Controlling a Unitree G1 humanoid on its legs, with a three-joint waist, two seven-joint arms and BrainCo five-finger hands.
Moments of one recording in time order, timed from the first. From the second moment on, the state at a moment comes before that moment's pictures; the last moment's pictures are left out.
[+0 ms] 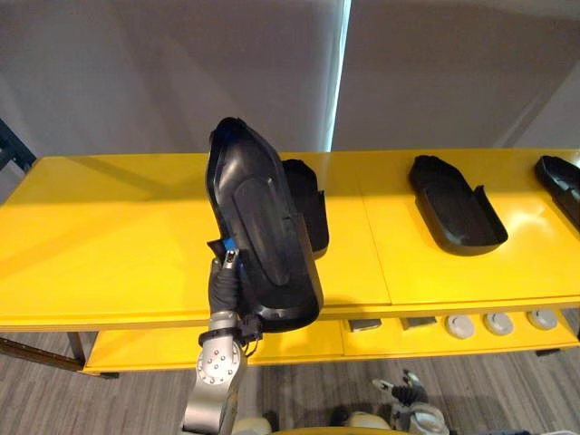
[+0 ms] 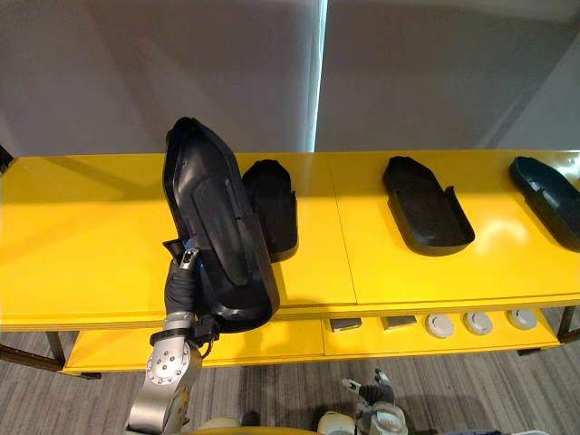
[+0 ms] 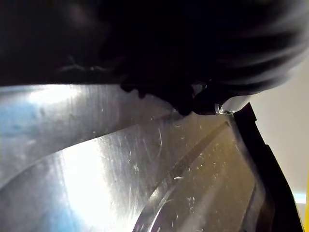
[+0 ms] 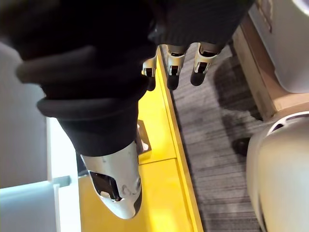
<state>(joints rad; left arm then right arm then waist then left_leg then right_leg) 0.25 -0.02 -0.16 -0.20 -0.06 -0.14 0.28 0.16 -0.01 -0.19 0.84 0.03 -0.02 -0.15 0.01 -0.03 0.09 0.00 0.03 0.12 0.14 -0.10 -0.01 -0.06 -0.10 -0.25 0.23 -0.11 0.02</state>
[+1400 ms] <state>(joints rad) 0.23 -0.05 -0.13 -0.23 -0.10 -0.14 0.30 0.12 0.01 -0.18 0.91 0.03 0.00 -0.17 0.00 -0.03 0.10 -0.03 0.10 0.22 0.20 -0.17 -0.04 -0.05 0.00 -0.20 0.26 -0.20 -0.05</state>
